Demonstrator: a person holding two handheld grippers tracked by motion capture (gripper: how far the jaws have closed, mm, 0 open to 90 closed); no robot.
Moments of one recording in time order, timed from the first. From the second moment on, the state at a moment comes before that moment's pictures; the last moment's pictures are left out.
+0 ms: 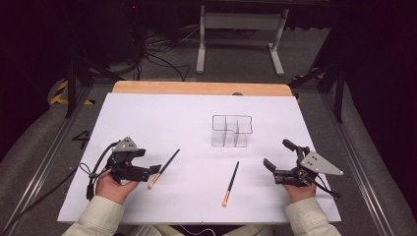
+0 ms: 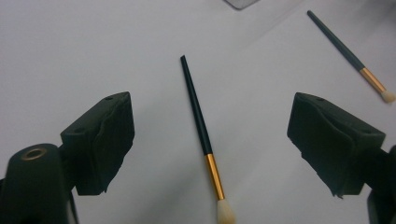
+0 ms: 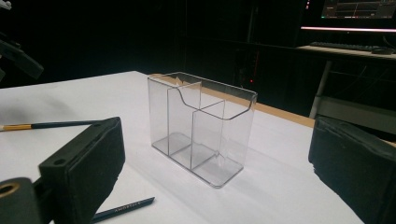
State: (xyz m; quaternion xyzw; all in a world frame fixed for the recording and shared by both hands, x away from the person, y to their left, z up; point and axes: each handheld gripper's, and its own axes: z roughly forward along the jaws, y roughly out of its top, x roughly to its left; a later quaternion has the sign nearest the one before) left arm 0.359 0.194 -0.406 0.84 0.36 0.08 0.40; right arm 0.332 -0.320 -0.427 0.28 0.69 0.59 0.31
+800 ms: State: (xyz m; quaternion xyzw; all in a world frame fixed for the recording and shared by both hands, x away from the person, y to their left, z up) left arm 0.365 0.175 -0.416 0.88 0.39 0.05 0.29; right arm 0.333 -0.318 -0.429 0.28 0.69 0.59 0.31
